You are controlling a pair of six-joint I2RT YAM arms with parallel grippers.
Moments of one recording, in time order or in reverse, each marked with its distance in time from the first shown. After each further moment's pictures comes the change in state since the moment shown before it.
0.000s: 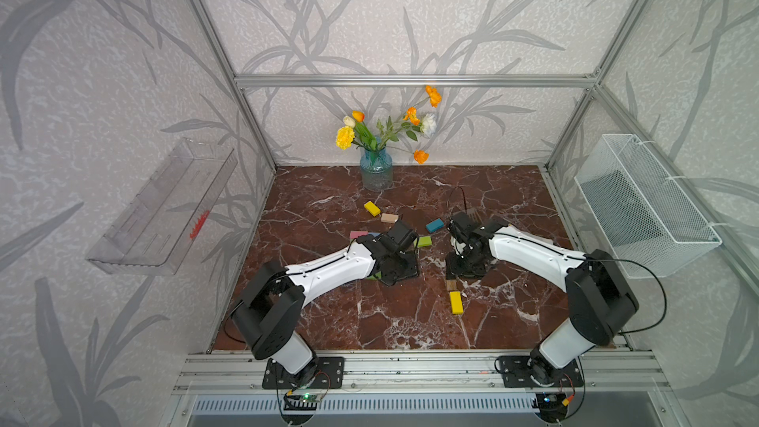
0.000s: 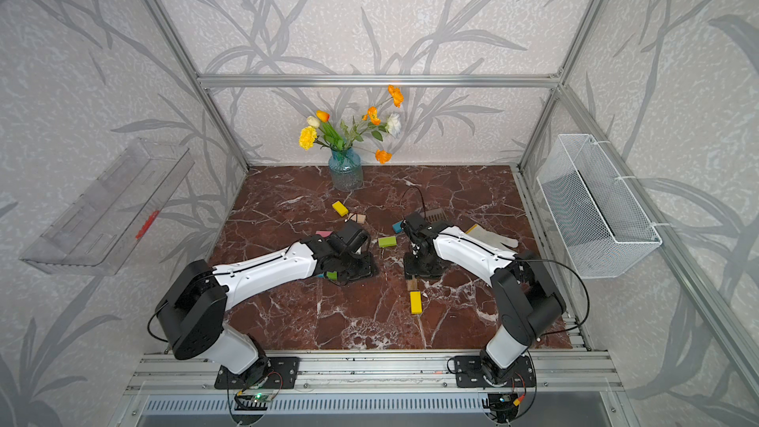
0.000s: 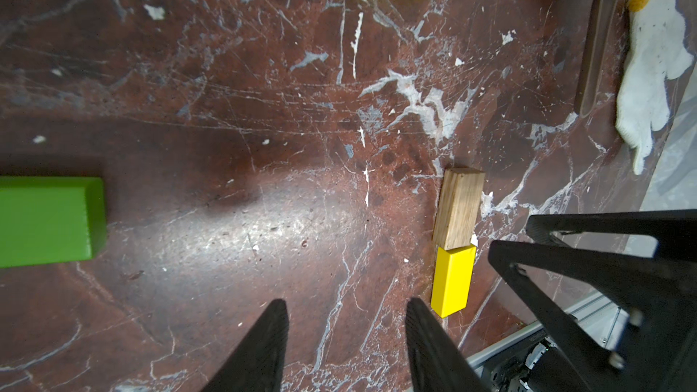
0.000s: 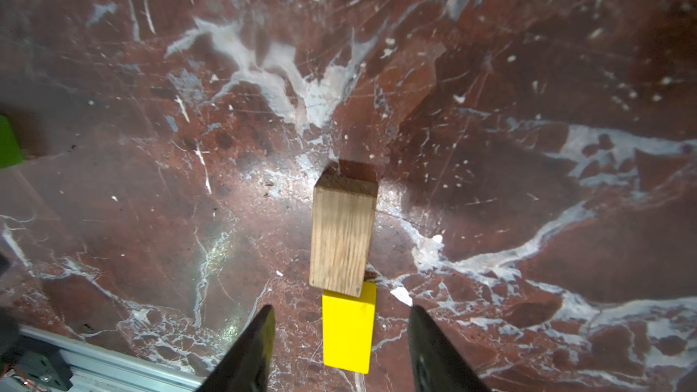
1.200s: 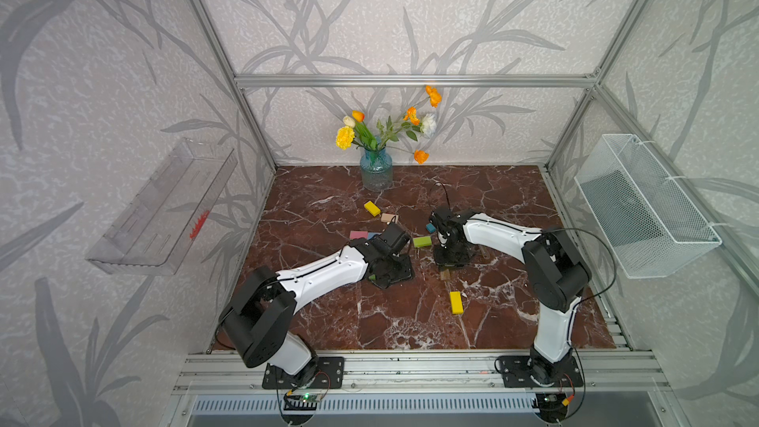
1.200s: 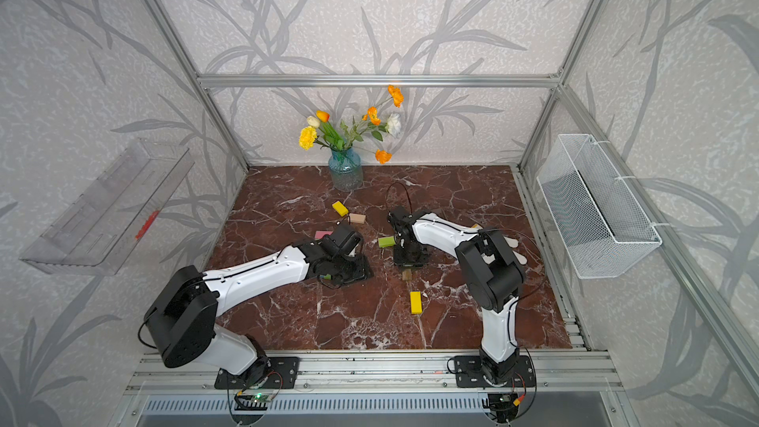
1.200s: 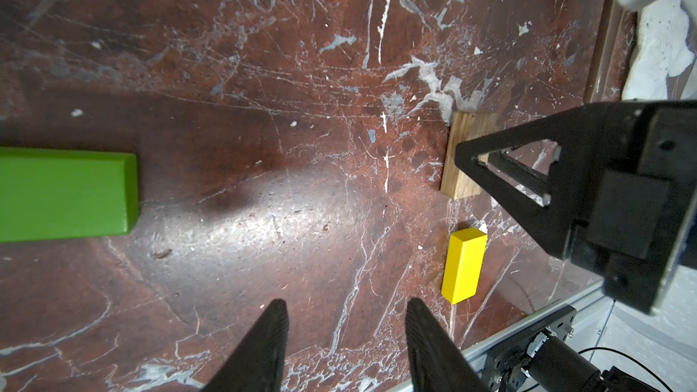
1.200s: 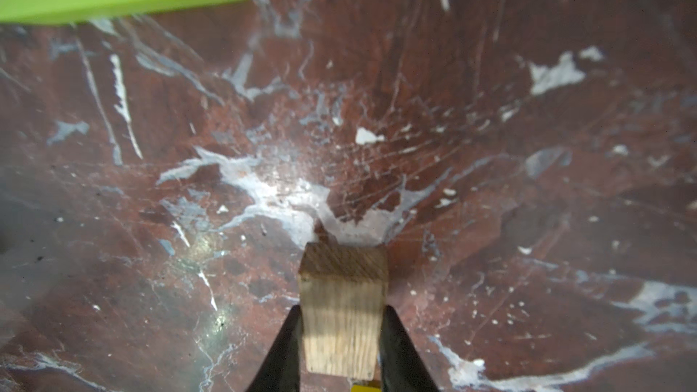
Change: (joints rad) left arm 0.026 -0.051 -0.061 0.010 0.024 0.002; right arm 0.004 0.283 0.235 -0.011 0.026 -0.037
